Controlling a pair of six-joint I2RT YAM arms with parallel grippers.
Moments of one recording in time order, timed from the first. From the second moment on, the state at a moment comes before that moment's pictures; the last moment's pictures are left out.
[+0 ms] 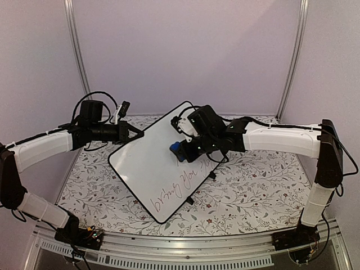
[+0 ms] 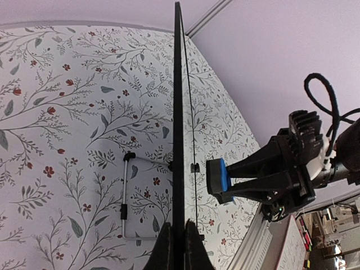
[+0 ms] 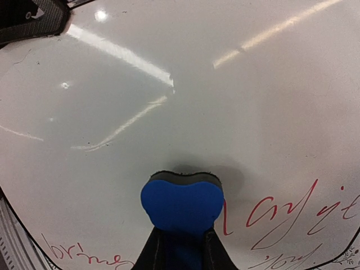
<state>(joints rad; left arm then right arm) -0.37 1.35 0.93 -0.11 0.67 -0.42 0.97 1.83 1.48 -0.37 0.05 0.15</state>
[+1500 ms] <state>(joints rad) -0.37 1.35 0.94 -0.11 0.67 -0.42 0.97 1.85 1.48 -0.34 0.09 0.14</state>
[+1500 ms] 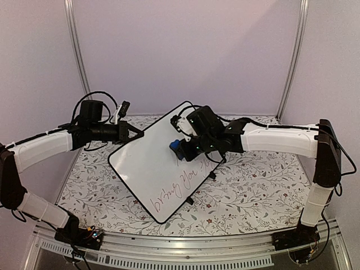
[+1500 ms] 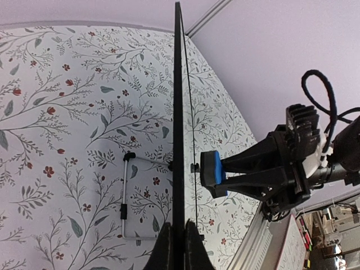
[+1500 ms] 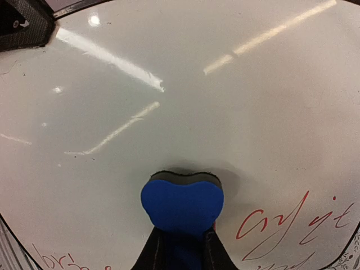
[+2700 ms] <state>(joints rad) -0.37 1.35 0.94 -0.12 0.67 -0.42 0.96 1.84 1.38 -0.25 0.00 0.21</state>
